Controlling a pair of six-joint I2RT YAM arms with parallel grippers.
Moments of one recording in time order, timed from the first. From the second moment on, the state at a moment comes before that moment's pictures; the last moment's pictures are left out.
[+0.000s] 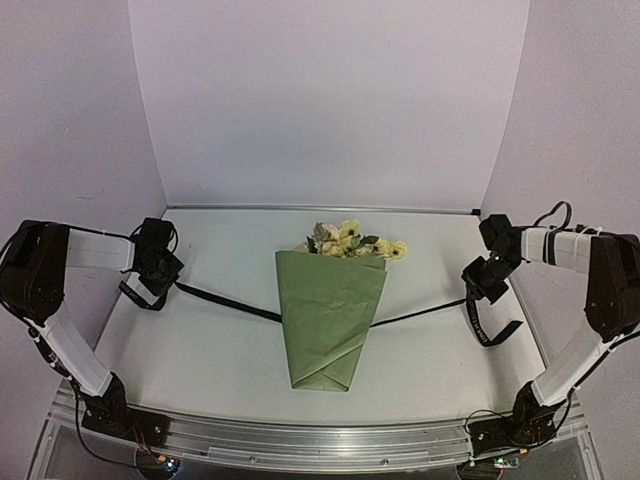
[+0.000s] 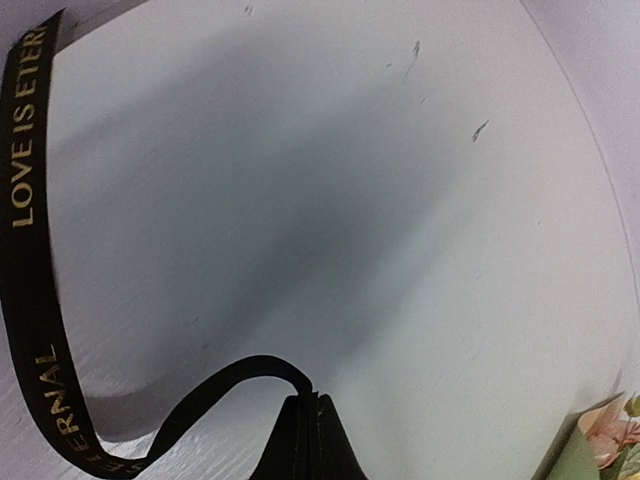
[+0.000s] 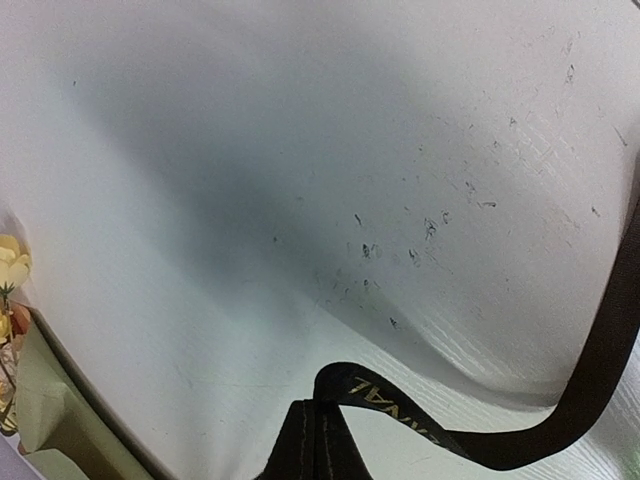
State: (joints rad) left arm -0.17 1.62 0.86 -0.20 -0.22 -1.04; right arm 0.11 1.60 1.02 -0.66 -0.02 1.04
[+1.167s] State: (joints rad) left arm -1.00 1.91 1.45 0.04 0.15 -0.10; right arm 0.17 1.64 1.18 -0.69 -0.17 0.92
